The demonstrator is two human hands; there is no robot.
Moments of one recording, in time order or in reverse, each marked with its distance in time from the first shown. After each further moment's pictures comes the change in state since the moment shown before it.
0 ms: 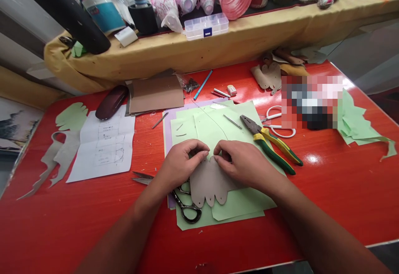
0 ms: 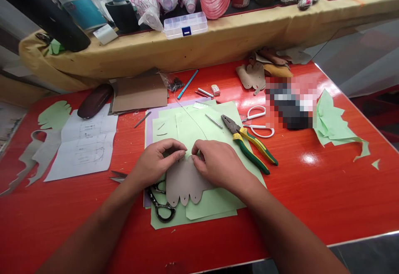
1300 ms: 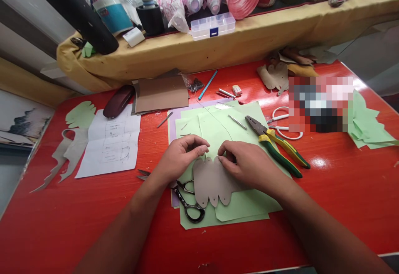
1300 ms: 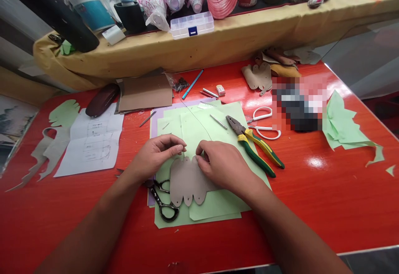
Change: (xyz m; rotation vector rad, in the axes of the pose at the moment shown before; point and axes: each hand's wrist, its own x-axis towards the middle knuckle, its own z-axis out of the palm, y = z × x) left_hand 0.002 0.001 -0.013 -0.266 -0.025 -0.132; right_hand 0.000 0.004 0.004 0.008 0.001 -0.005
